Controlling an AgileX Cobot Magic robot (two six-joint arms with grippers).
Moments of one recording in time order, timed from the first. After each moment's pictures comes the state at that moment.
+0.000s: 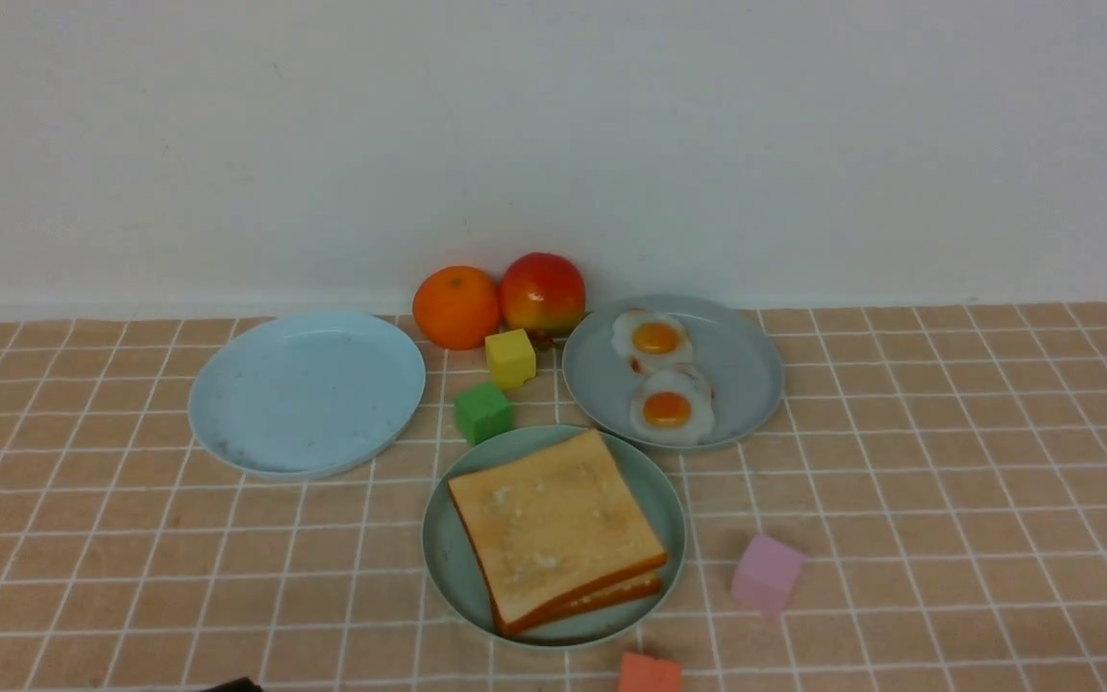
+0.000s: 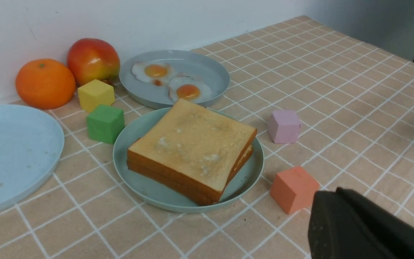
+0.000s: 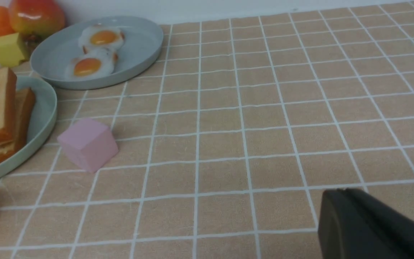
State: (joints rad) right arm 0.03 -0.01 0.02 0.02 0.38 0.08; left arm -0.73 0.41 -0.14 -0.14 0.00 0.05
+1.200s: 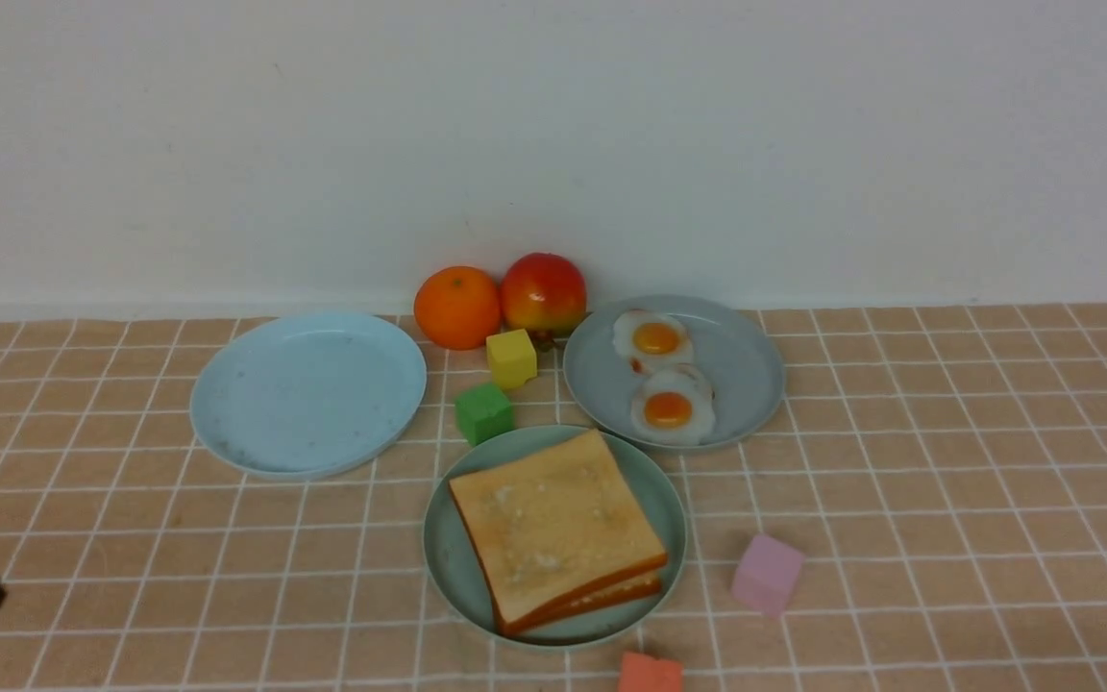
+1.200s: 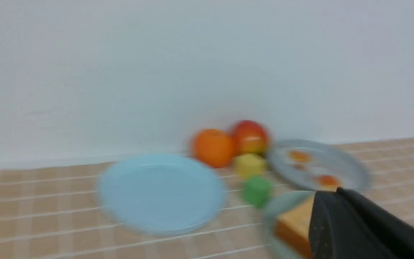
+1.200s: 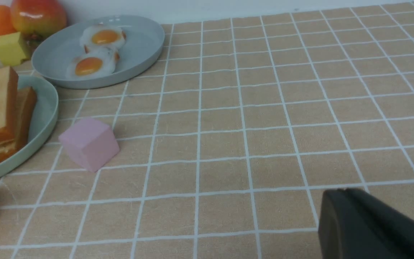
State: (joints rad) right arm 0.03 -0.01 0.02 0.02 0.38 0.08; left arm -0.22 0.11 -0.14 -0.03 0.11 -0.08
